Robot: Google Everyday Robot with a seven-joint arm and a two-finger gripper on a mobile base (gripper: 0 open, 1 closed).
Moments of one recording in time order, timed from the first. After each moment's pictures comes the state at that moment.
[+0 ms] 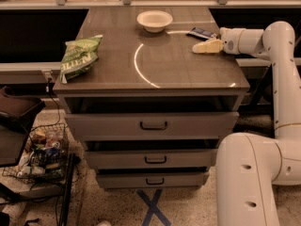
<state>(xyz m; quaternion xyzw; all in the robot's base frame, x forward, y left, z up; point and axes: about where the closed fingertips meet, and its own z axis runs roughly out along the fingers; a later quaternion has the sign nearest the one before) 0.869 -0.251 0.826 -0.30 0.74 0.22 0.55</state>
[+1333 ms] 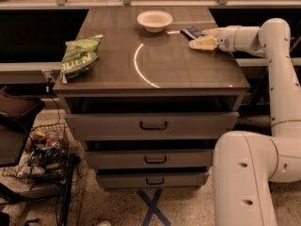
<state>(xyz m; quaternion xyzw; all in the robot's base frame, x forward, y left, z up) 0.872 -0.236 0.831 -0.33 0.74 0.21 0.55</state>
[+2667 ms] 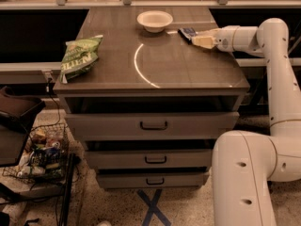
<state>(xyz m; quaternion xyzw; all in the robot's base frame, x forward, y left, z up) 0.873 -0.232 0.831 -0.33 0.74 0.21 0.55</state>
